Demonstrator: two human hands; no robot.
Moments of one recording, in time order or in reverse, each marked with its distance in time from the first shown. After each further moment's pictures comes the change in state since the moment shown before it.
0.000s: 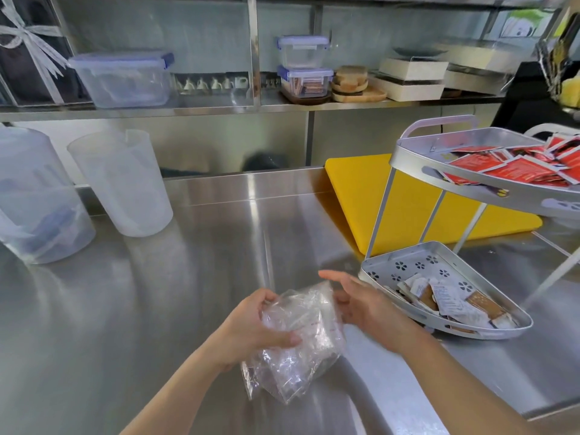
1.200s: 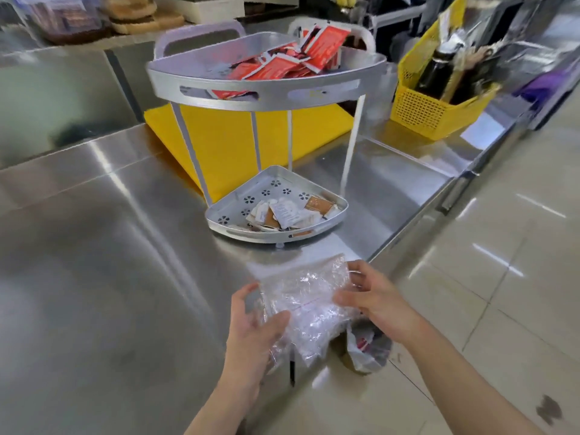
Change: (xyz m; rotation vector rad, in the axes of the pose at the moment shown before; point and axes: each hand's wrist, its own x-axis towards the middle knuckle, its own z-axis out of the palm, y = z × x) left_hand -0.020 -0.018 0.219 -0.421 -0.151 -0.092; right_hand -0.203 0.092 -0.106 0.090 0.753 0.073
